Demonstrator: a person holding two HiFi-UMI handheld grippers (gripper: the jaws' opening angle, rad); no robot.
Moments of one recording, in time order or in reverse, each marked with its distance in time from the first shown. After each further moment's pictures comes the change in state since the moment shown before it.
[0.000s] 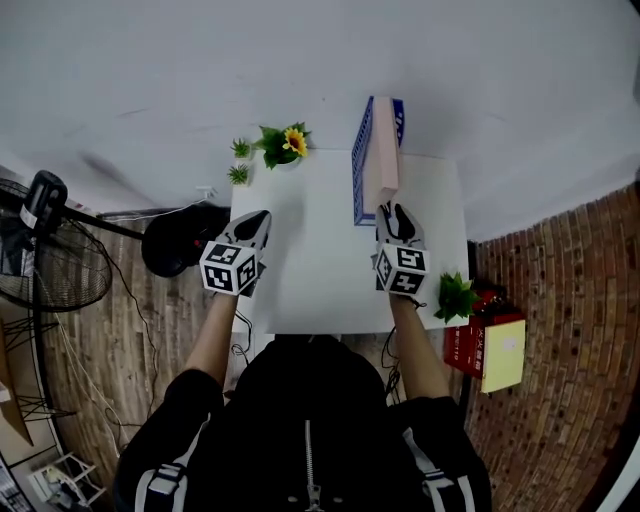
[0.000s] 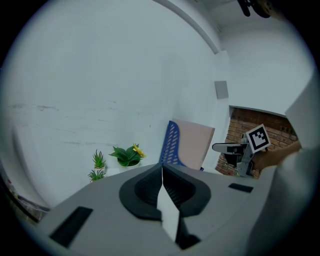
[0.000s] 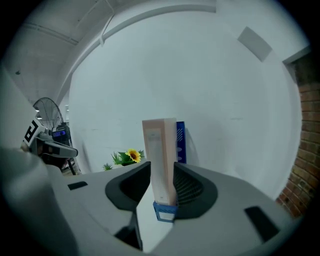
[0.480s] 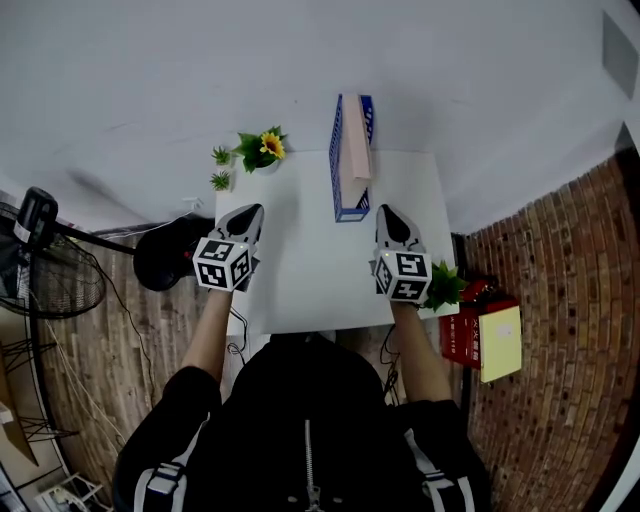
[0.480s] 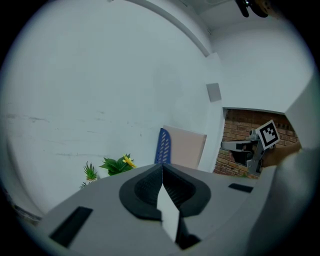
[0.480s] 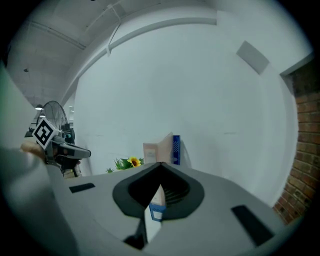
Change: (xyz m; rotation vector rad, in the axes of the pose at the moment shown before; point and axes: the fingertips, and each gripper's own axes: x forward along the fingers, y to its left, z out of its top) left arm 0.008 -0.035 0.027 0.060 -0.059 -0.035; right arm -0.059 -0.015 0.029 -0.040 -0.076 0.016
